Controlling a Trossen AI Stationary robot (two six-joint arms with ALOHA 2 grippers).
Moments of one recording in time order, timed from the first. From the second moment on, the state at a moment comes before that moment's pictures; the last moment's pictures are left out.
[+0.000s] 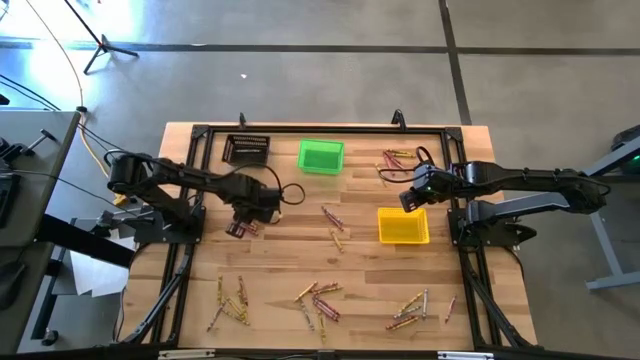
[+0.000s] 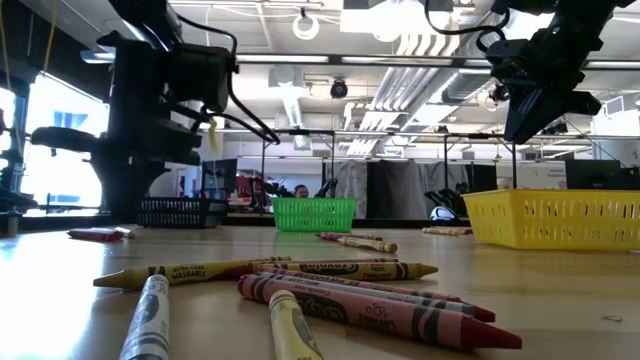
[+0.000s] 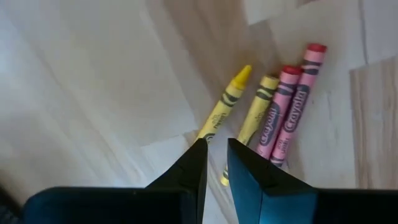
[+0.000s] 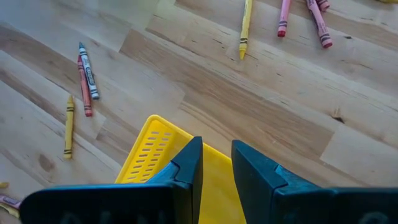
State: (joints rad) left arm 0.07 1.52 0.80 -0.91 -0.12 0.49; right arm -0.12 0.91 0.77 -0.95 0.19 0.94
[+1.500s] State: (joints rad) left arm 0.05 1.52 0.92 -0.73 -0.17 0.36; right arm -0.12 0.91 0.77 -0.94 0.19 0.94
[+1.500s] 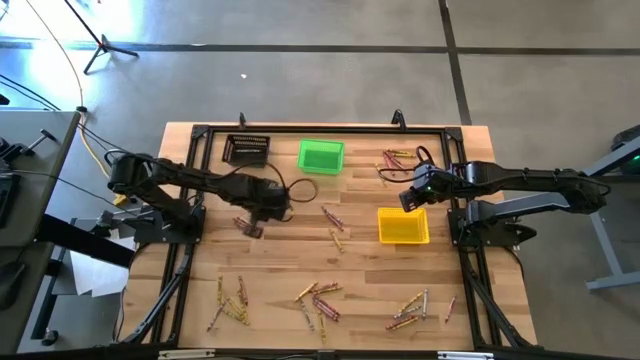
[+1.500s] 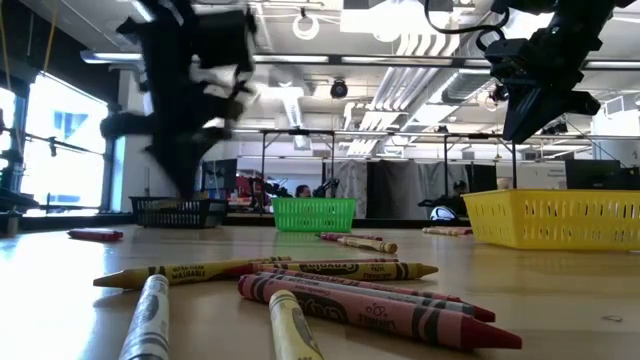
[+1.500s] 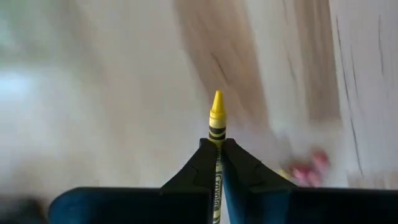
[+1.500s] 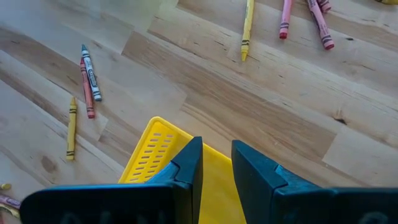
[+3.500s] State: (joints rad) left arm 0.13 1.46 1.05 -0.36 0.28 -0.02; right arm -0.12 0.91 0.77 -0.96 0.27 0.84
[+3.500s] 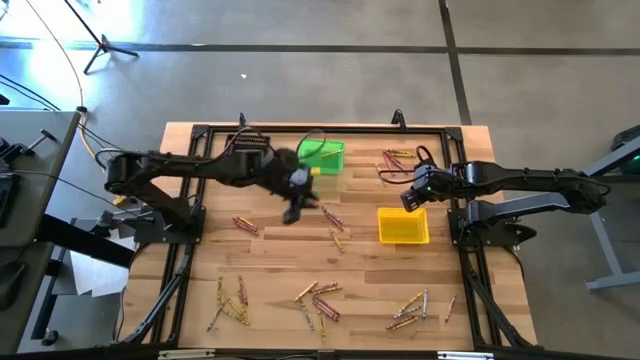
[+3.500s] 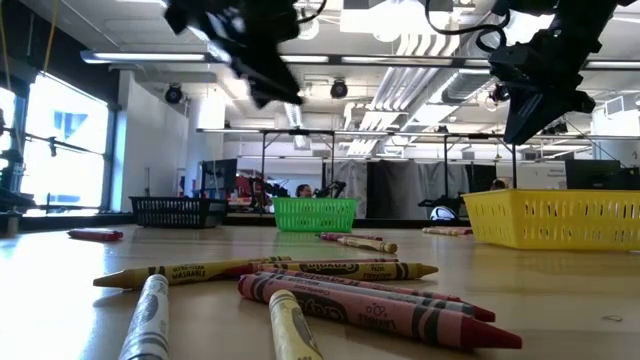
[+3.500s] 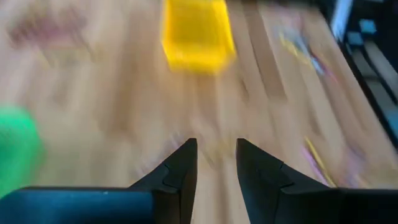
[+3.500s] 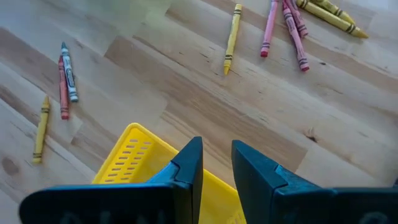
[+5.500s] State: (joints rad) left arm -0.24 1.44 0.67 -0.65 -0.17 0.06; right arm -0.22 0.92 0.77 -0.96 0.24 0.63
